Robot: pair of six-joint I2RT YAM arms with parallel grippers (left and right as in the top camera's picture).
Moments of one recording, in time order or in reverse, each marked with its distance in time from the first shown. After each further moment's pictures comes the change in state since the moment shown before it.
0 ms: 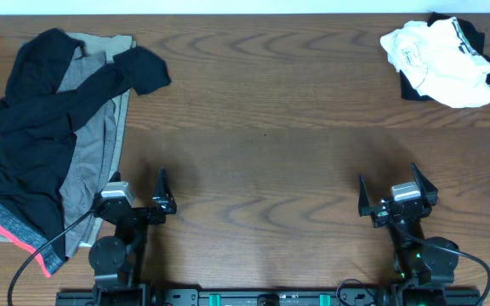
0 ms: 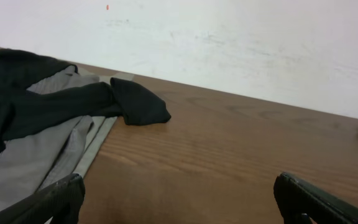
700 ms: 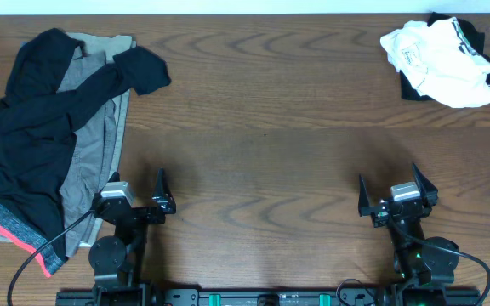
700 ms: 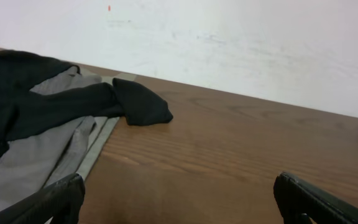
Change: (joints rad) left arm 0.000 0.000 0.000 -0.001 -0.008 0.008; right arm 0.000 0.000 0.000 0.002 -0.001 -0.008
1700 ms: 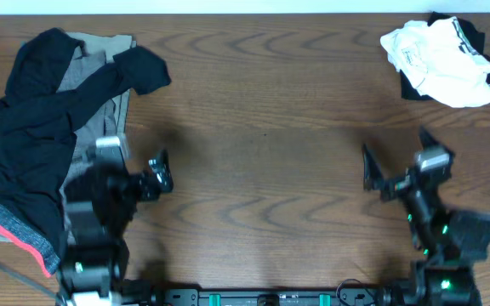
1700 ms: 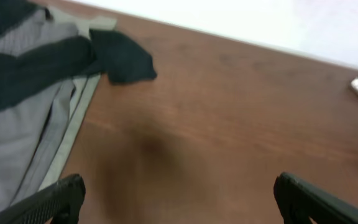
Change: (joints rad) left arm 0.000 0.661 0.586 -0.341 0.089 0.008; right arm 0.000 0.485 0.388 0.156 -0.143 0.185
